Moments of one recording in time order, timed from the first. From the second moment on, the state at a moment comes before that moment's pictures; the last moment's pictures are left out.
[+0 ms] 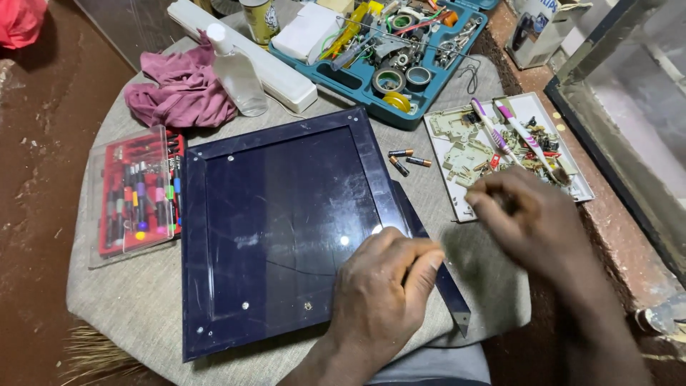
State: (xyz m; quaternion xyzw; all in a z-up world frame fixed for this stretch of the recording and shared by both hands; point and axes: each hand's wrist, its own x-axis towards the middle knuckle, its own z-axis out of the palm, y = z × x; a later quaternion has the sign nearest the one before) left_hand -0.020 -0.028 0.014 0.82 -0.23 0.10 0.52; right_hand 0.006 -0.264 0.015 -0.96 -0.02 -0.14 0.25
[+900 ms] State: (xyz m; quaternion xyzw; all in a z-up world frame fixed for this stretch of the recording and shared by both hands) left_hand -0.021 -0.019 0.007 0.81 -0.29 0.09 0.49; right_hand 0.052 -0.250 0.068 -0.92 0.26 0.04 0.29
